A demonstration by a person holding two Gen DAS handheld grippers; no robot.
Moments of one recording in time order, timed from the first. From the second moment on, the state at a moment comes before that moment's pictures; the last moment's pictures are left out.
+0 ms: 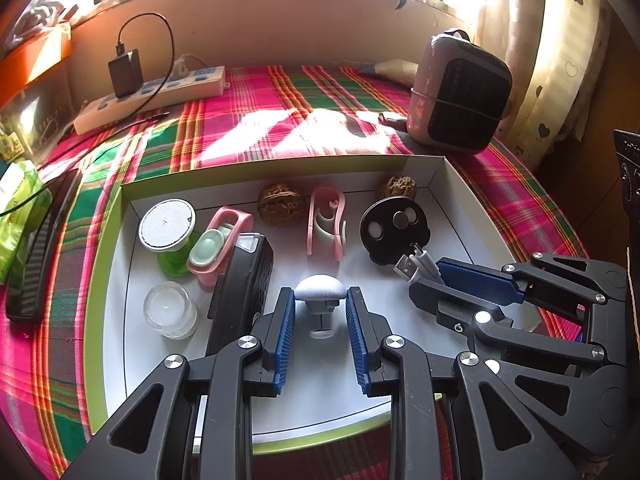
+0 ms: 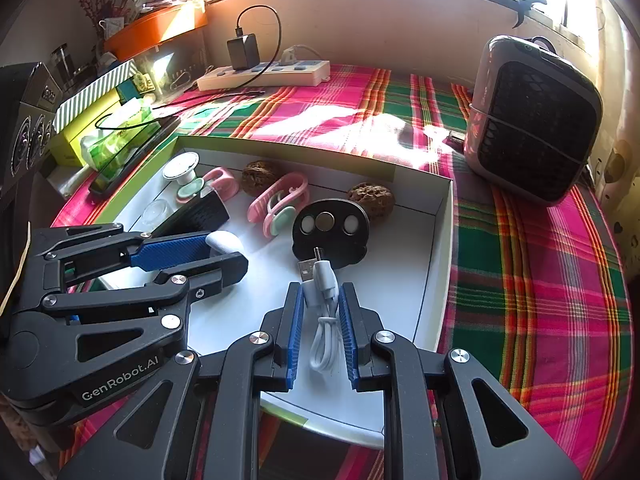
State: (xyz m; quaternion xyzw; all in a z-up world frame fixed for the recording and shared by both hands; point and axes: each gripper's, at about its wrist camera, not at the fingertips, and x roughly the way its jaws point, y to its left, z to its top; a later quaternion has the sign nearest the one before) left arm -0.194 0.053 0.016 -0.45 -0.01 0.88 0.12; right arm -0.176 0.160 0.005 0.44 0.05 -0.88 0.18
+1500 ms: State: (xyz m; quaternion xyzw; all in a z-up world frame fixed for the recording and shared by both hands) left arm -0.144 0.041 0.041 -0.41 0.01 0.91 0.04; right arm -0.128 0.158 0.027 0.40 0.02 -0.91 0.13
